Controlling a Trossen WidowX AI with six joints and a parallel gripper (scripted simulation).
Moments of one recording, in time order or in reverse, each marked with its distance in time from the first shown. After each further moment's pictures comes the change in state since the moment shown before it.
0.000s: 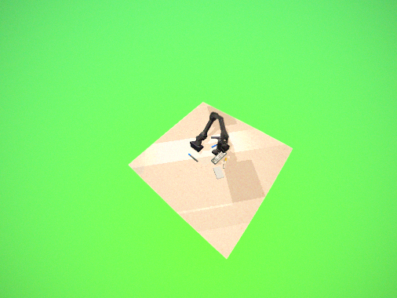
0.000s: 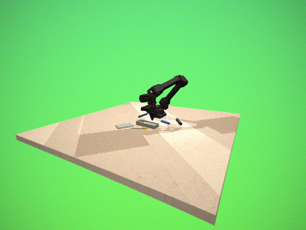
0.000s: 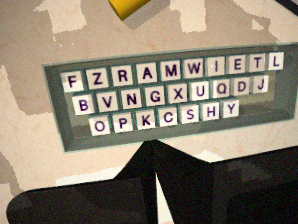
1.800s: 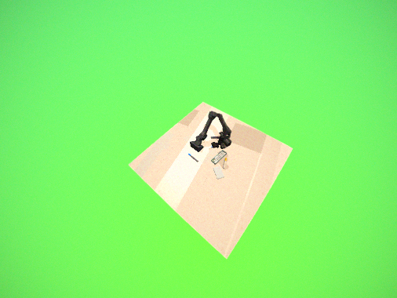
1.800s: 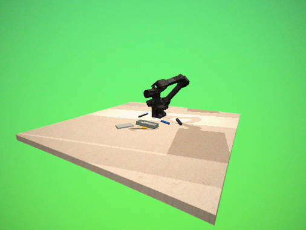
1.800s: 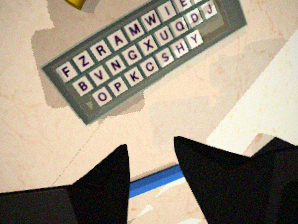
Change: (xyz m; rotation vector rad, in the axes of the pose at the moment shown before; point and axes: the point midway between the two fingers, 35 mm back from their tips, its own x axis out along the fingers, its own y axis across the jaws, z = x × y) arm -0.041 0.023 -0.020 0.434 0.055 -0.108
